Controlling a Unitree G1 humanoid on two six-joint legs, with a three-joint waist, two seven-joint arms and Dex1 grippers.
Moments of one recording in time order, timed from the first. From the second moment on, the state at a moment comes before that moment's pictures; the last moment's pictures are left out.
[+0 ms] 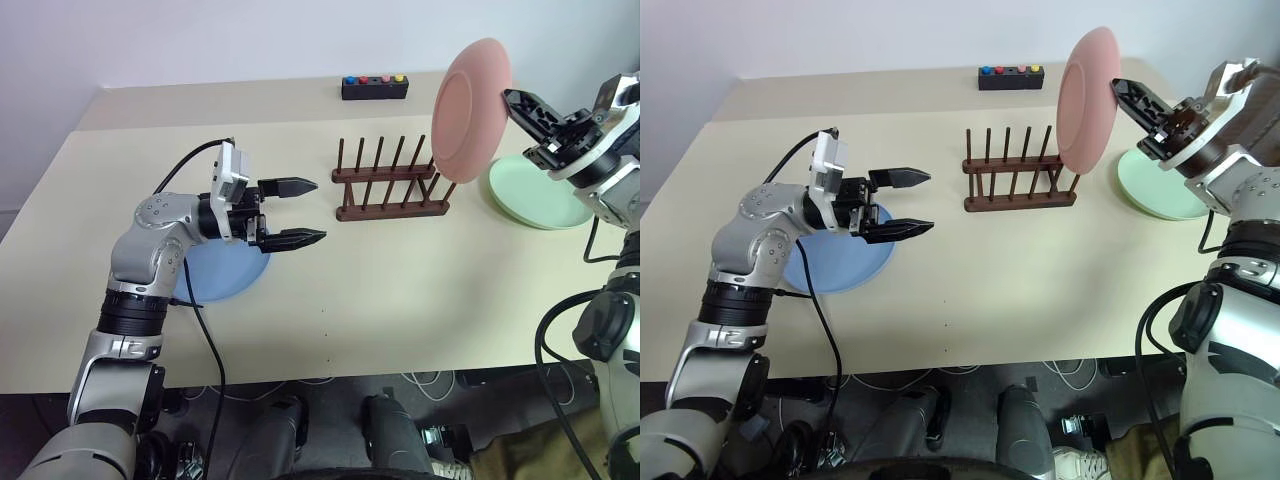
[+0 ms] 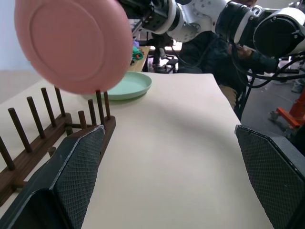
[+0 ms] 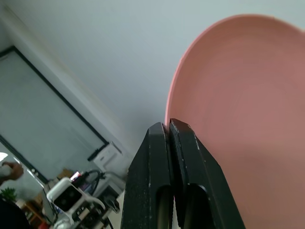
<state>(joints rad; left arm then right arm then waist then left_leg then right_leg) -0.67 0.50 -0.01 0.09 -0.53 0.35 -1.28 -1.02 -0.76 -0.44 0.83 0.78 0.92 1.13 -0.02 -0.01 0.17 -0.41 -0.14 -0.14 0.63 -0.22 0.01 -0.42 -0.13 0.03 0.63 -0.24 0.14</state>
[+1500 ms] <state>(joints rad) -0.64 0.51 -0.01 0.03 -0.58 0.40 -1.23 -1.03 -0.76 -0.52 0.98 0.51 0.18 0.75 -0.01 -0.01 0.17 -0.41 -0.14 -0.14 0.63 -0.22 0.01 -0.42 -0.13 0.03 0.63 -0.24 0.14</state>
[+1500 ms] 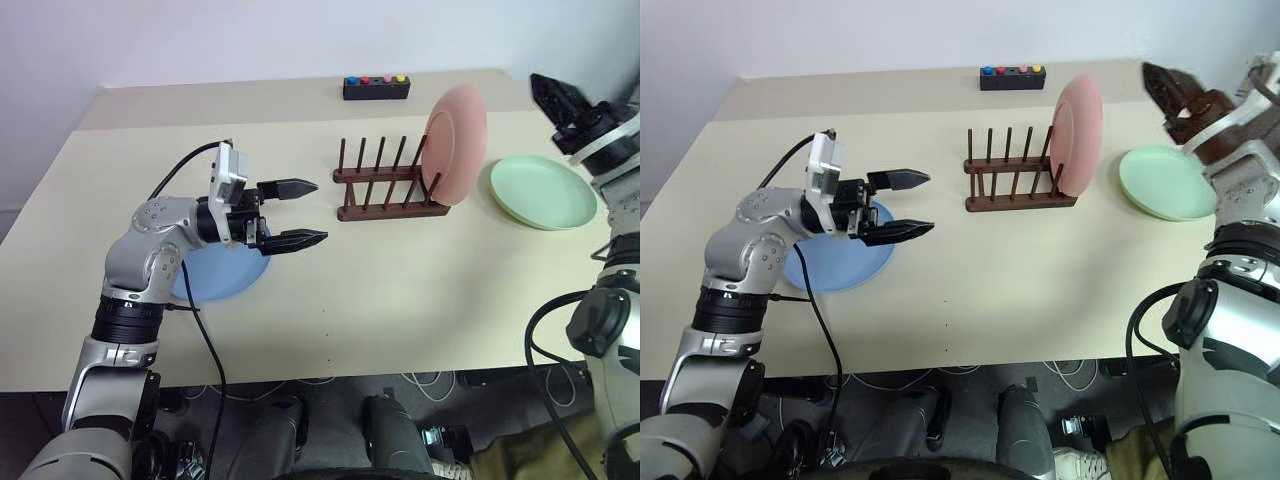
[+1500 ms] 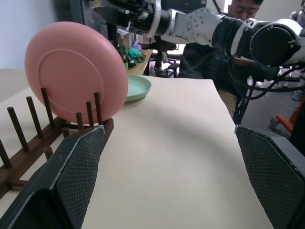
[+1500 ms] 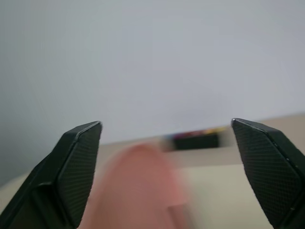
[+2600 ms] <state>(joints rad) -0.64 0.50 -0.01 -0.02 -0.62 0.45 -1.23 -0.91 -0.83 -0.12 1.25 0.03 0.13 0.81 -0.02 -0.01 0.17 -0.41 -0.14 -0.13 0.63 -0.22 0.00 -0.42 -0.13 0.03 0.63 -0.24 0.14</state>
